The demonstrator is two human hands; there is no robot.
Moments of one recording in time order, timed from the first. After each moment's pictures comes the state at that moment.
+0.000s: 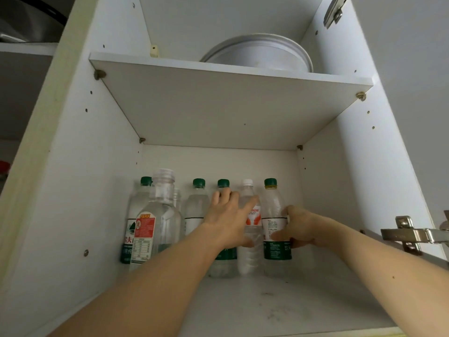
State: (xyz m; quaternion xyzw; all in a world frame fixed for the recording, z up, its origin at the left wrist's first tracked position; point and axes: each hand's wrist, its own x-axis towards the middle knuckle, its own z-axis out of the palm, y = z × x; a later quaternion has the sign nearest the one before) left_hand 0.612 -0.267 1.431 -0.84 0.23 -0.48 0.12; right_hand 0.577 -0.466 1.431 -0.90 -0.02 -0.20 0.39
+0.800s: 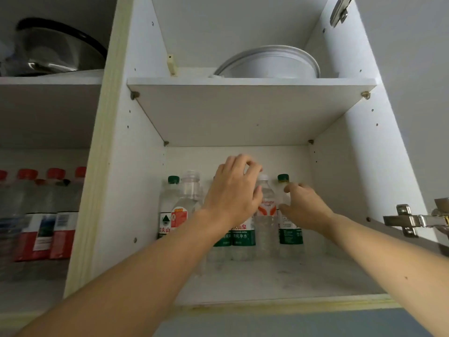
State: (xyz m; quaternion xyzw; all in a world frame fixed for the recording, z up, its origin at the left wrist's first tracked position) left_hand 0.502 -0.229 1.445 -0.72 0.32 -0.62 -0.03; right_hand 0.538 -0.428 1.432 -0.89 -0.06 -0.42 0.19
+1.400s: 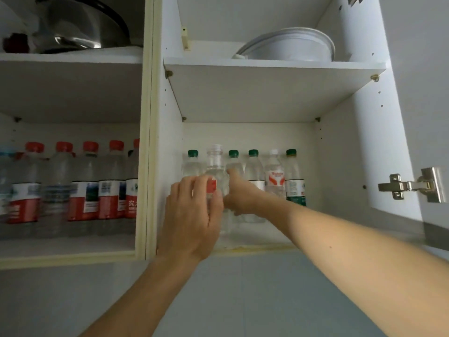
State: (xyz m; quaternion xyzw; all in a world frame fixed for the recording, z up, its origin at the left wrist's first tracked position) left_hand 0.425 -0.110 1.333 -0.75 0.19 -0.60 -0.20; right_hand 0.487 -0.252 1.400 -0.90 -0.21 -0.23 0.32
